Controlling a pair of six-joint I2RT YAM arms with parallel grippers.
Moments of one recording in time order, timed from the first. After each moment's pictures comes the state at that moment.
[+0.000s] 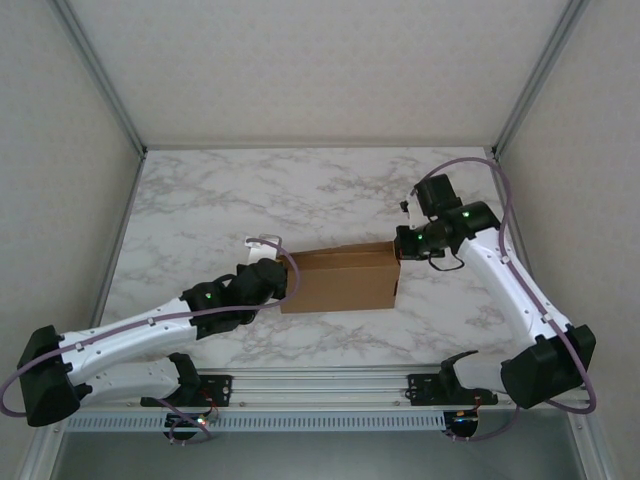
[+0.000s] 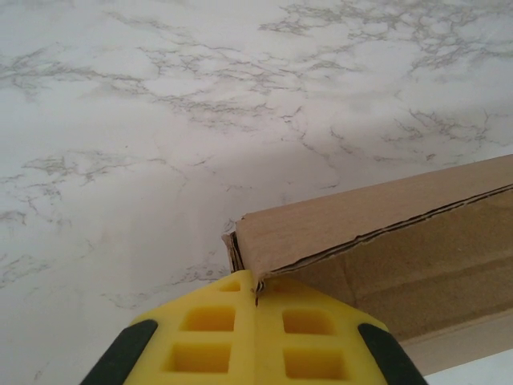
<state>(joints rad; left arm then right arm) -0.98 1.05 0.74 -0.40 -0.61 -0.56 0.39 1.30 1.28 -1.14 -0.19 0.27</state>
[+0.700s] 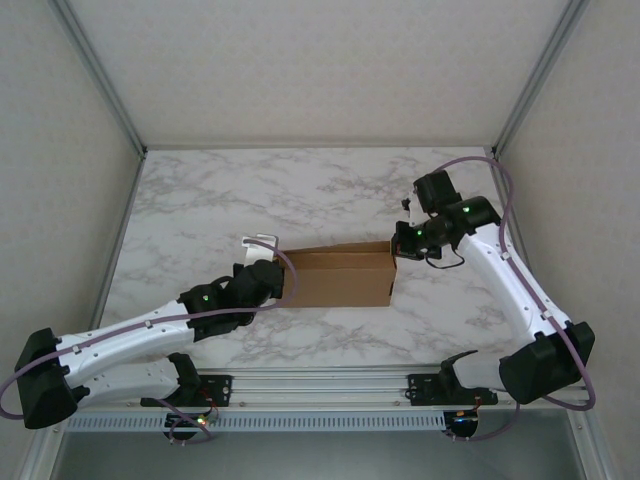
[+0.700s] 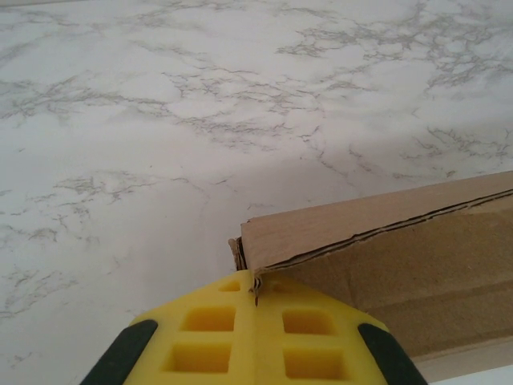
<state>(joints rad) -0.98 1.03 0.72 -0.37 -0.67 -0.52 0.39 1.32 1.32 -1.19 -0.26 0.40</state>
